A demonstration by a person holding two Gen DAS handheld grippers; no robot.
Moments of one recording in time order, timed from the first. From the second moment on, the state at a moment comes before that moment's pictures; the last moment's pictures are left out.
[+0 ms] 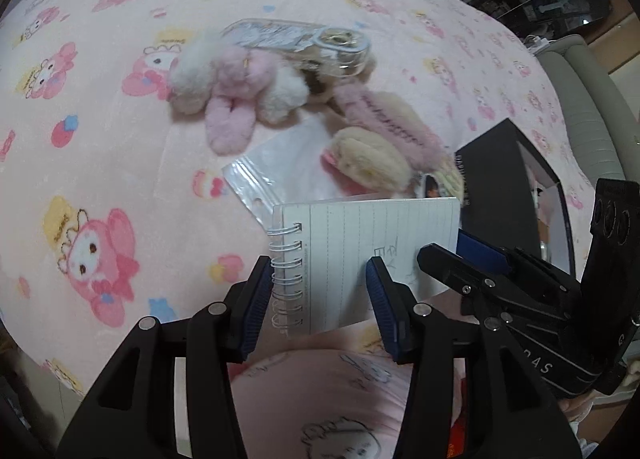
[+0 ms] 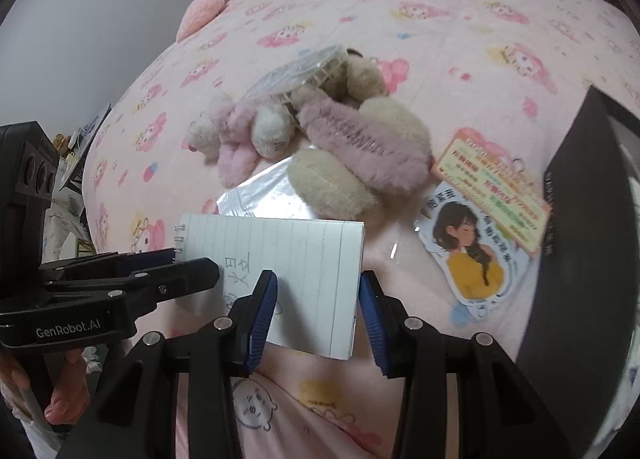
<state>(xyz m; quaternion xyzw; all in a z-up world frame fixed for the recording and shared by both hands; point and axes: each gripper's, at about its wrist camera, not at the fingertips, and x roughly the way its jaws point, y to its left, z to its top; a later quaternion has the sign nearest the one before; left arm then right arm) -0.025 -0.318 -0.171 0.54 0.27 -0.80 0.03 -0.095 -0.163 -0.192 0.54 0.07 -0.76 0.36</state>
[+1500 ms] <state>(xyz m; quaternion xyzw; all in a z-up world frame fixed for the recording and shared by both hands) -0.168 -0.022 -0.167 0.56 0.17 -0.81 -0.06 -0.179 0.187 -0.170 0.50 -0.02 -0.85 0.17</state>
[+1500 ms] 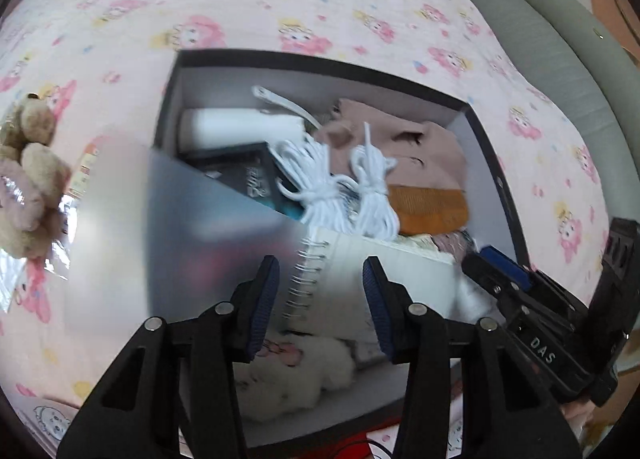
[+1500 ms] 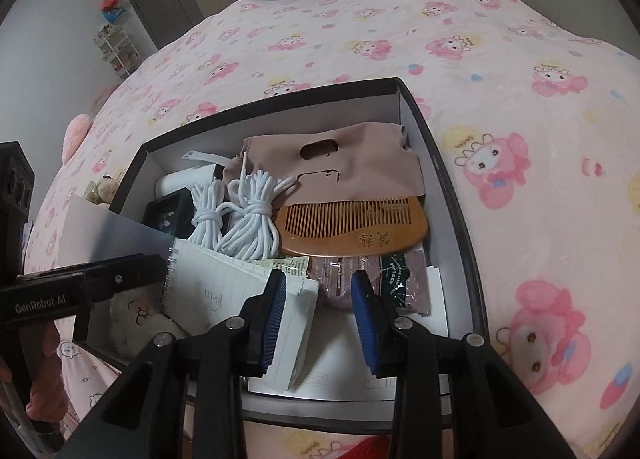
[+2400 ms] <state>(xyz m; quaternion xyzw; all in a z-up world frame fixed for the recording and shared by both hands) -0.172 -0.009 -0.188 0.60 0.18 -0.78 -0.11 -0.185 0.163 -0.193 0.55 -0.09 -0.79 0.26</state>
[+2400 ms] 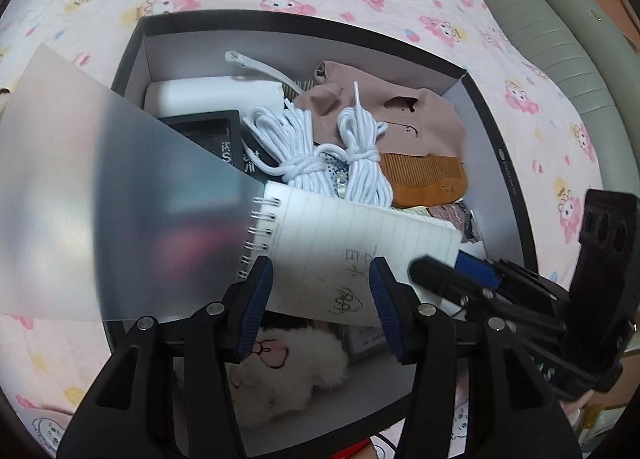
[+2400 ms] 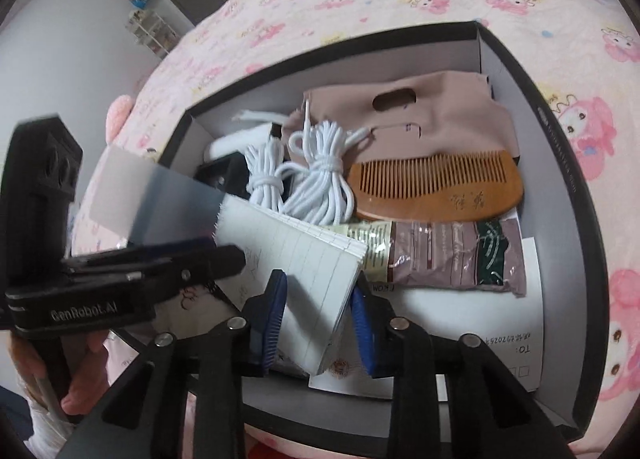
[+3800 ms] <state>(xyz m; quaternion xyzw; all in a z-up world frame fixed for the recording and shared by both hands) -0.188 -0.016 -0.151 0.52 0.21 -0.82 -0.13 -0.172 0.203 -0.147 0.48 -0.12 -0.83 0.24</state>
